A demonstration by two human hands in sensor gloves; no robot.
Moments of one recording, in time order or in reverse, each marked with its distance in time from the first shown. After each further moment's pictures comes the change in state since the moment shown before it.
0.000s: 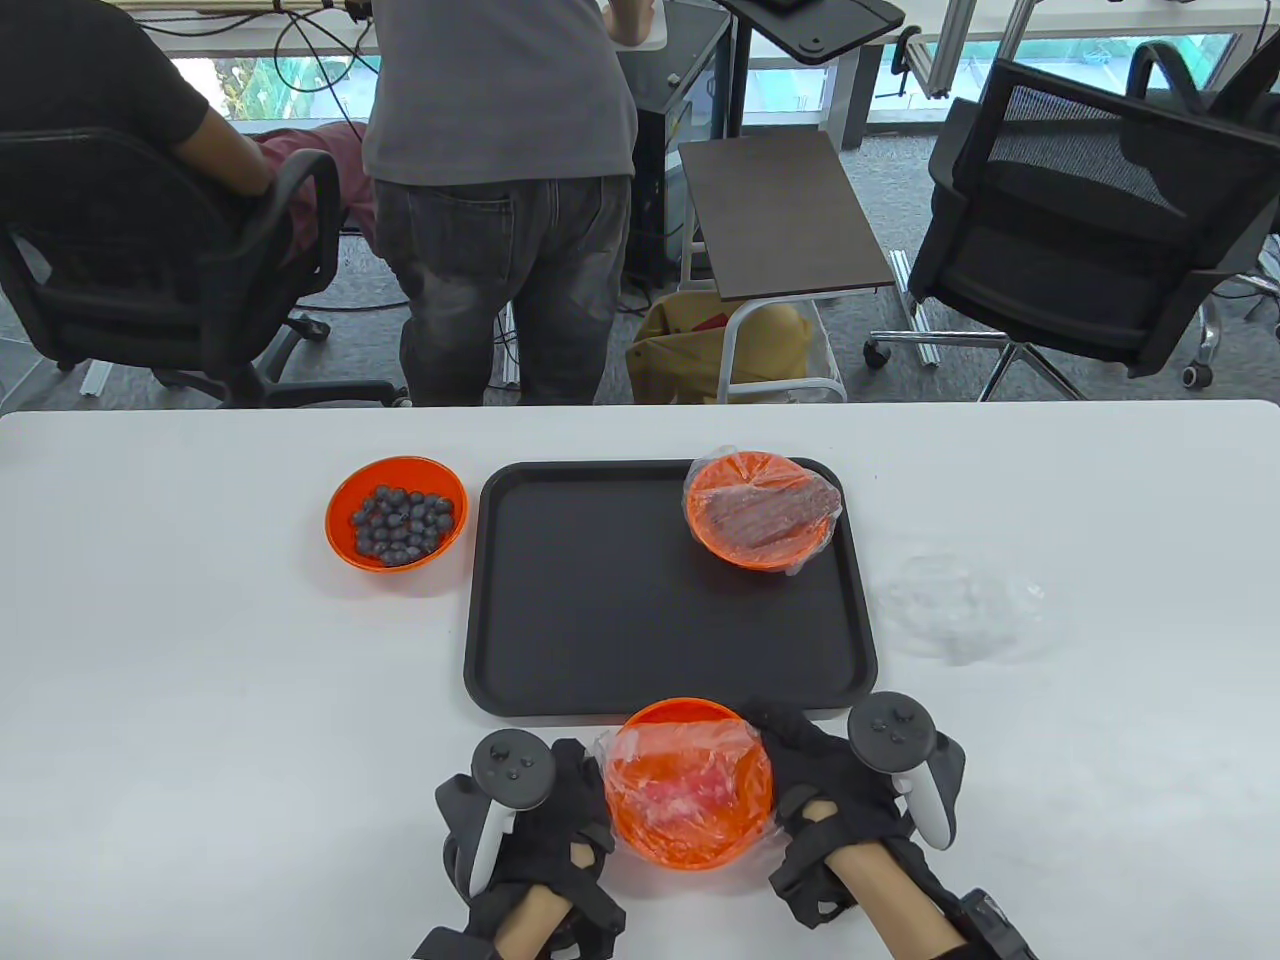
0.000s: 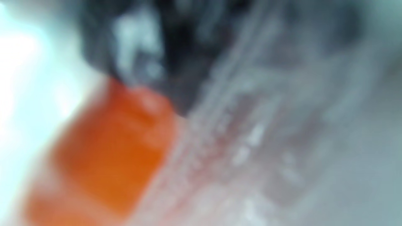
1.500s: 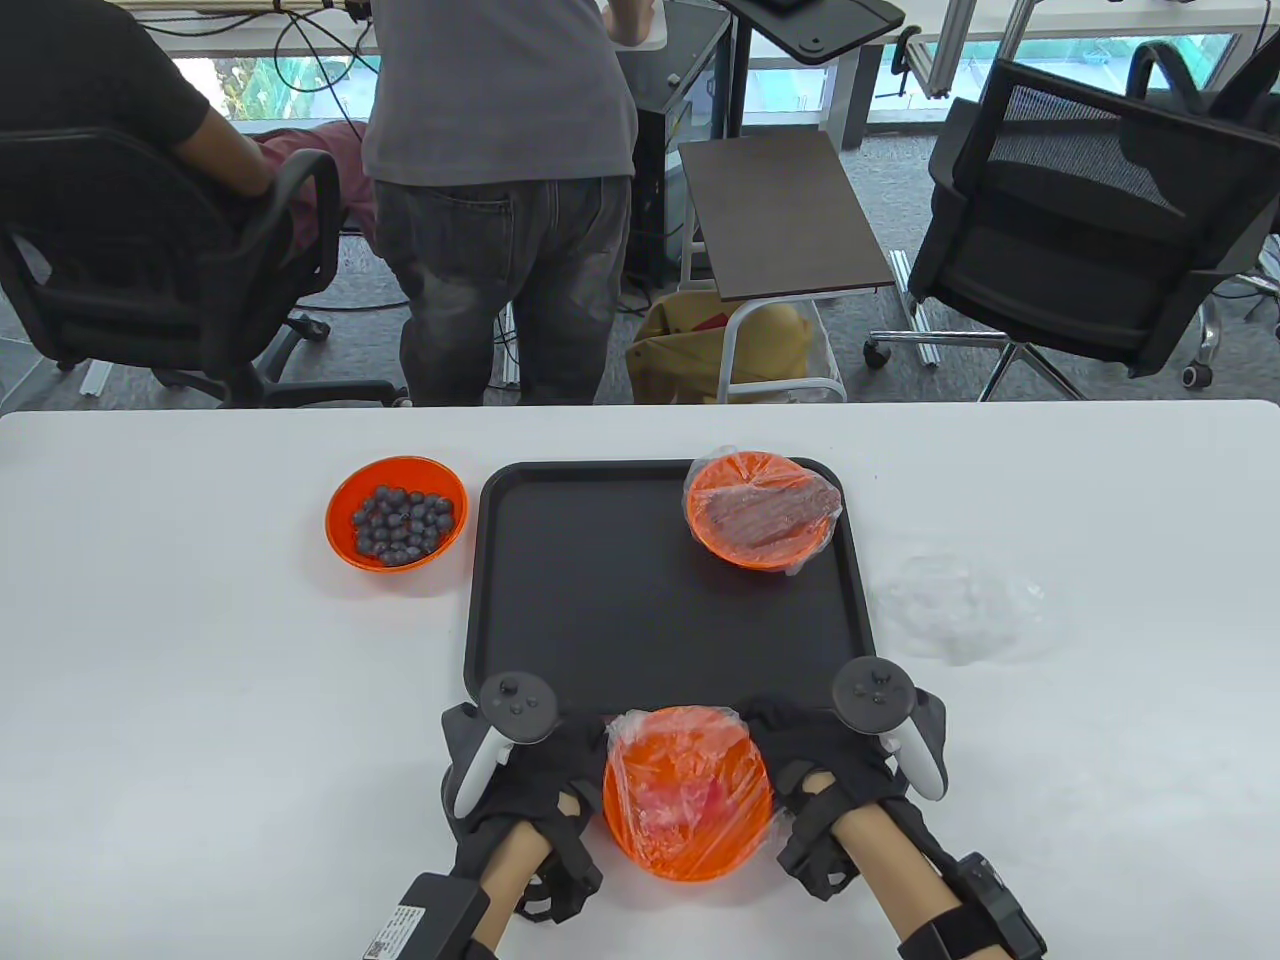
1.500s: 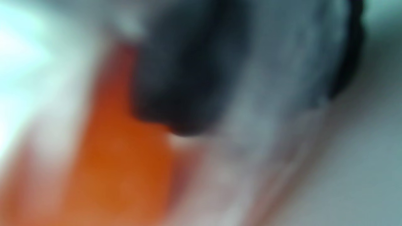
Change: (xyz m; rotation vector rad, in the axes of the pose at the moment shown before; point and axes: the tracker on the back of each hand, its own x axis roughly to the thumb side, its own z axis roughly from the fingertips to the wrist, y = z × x) left_hand 0.016 0.014 -0.042 -0.199 -0.081 -0.087; right_hand 0.009 -0.001 -0.026 0.112 -0.041 0.081
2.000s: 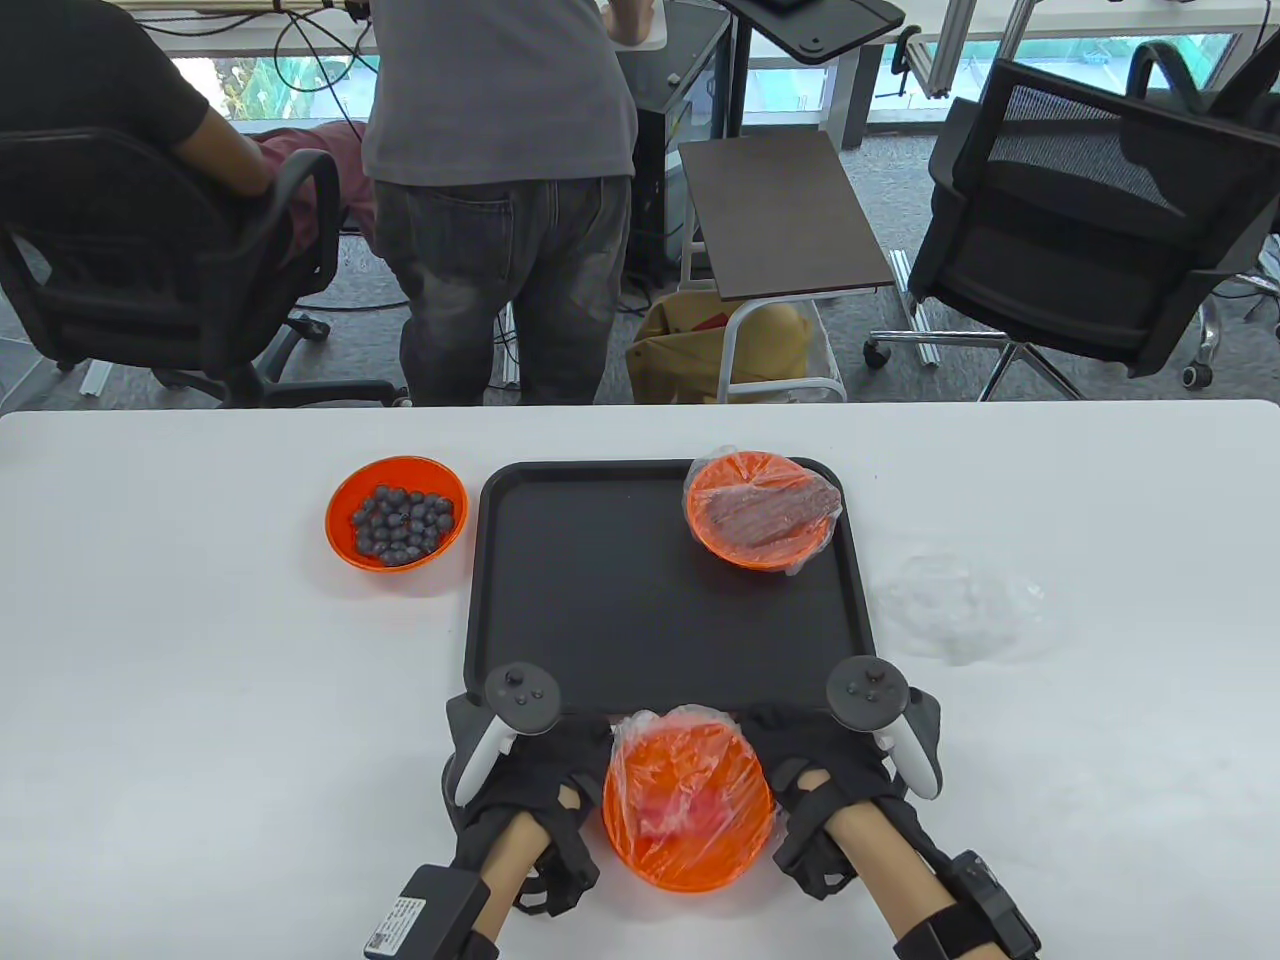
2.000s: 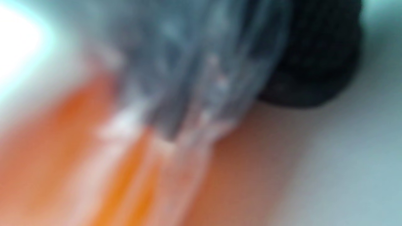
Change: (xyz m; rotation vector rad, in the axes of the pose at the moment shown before) left_hand 0.006 0.005 -0.003 -0.018 0.008 -0.032; right_hand 0.000 0.002 -0.002 0.027 0.048 0.000
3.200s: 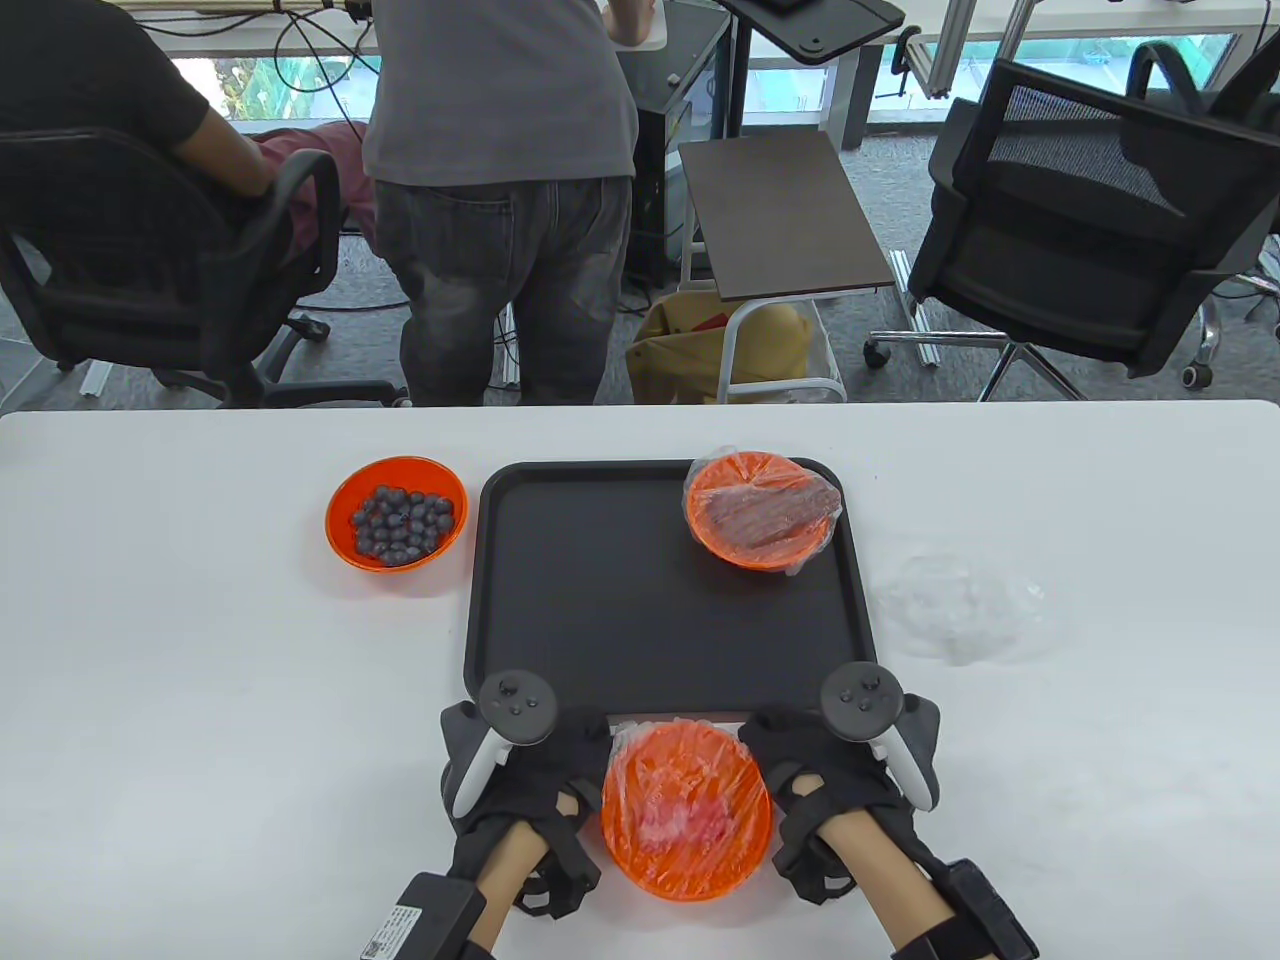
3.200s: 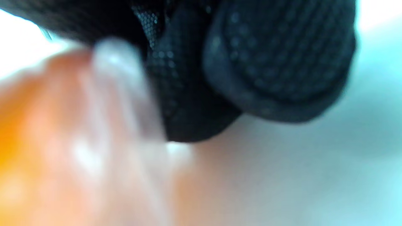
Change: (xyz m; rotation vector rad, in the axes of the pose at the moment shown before) left_hand -0.004 0.000 0.007 0.067 -0.069 0.033; right_hand 0.008 -0.005 0.015 -0.151 0.058 0.154
